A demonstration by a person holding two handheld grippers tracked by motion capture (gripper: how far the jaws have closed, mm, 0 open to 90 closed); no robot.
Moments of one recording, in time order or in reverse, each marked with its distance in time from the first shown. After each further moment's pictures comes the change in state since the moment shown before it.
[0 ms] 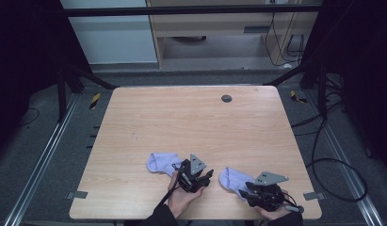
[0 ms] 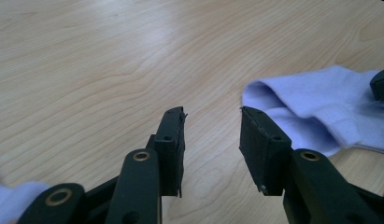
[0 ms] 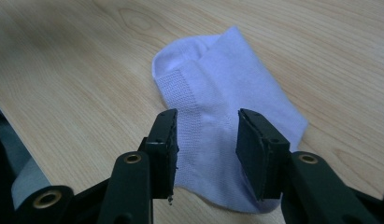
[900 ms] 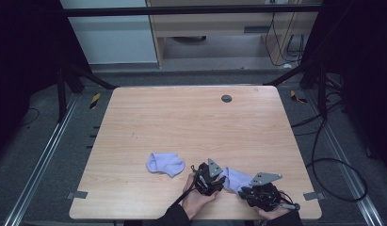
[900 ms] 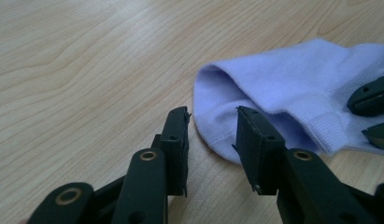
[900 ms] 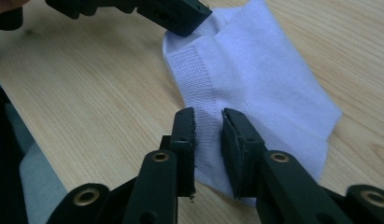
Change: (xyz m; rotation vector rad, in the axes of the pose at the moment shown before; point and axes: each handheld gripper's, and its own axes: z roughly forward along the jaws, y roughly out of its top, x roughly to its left) left arm -0.028 -0.001 0.037 0.096 -0.054 0.038; right arm 0.000 -0.001 0.011 0.083 0.055 -0.018
